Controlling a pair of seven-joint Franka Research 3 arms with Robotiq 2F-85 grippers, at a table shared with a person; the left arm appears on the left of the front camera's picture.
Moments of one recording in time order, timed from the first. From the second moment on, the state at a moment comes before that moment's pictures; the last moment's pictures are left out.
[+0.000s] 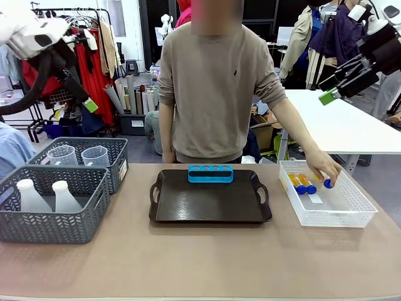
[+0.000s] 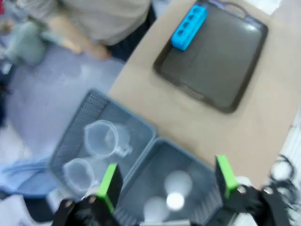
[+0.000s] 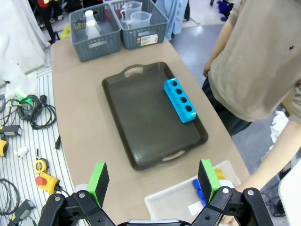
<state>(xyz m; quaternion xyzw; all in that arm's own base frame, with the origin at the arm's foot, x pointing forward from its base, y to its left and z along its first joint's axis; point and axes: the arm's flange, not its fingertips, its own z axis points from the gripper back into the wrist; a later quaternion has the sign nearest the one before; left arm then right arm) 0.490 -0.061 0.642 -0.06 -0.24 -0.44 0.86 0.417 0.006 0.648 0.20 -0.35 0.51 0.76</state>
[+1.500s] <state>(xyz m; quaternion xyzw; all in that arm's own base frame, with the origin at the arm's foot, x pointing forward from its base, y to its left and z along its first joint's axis) 0.573 -0.015 0.542 0.09 -0.17 -0.18 0.97 0.417 0.006 0.648 0.20 -0.35 0.51 0.76</state>
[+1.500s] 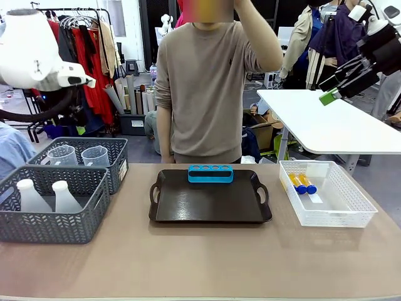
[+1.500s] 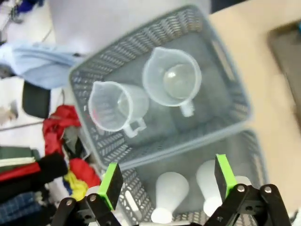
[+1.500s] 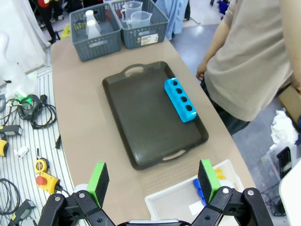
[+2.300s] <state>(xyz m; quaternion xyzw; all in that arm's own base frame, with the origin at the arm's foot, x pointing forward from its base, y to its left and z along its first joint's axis) 0.608 -0.004 0.444 0.04 -0.12 -0.08 0.99 0.417 0.006 0.648 0.20 -0.35 0.51 0.76</state>
